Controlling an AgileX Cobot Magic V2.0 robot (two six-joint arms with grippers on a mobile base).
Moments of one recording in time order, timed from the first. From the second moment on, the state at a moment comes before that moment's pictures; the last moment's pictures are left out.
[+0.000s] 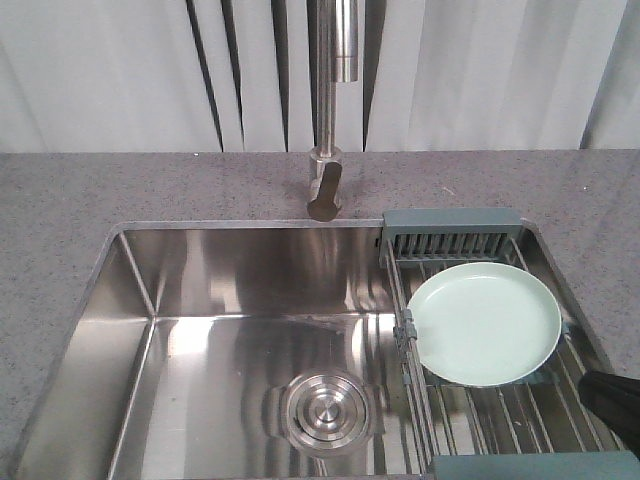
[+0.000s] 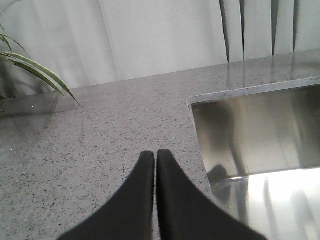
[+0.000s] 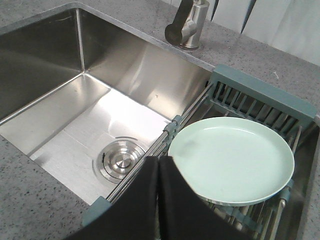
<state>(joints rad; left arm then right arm) 0.05 -0.01 0.03 0.10 0.15 -0.02 0.15 0.45 -0.51 0.54 0.70 -0.75</state>
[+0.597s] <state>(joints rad) 0.05 -0.01 0.03 0.10 0.15 -0.02 0.15 0.44 -0.51 0.52 0.69 -0.75</state>
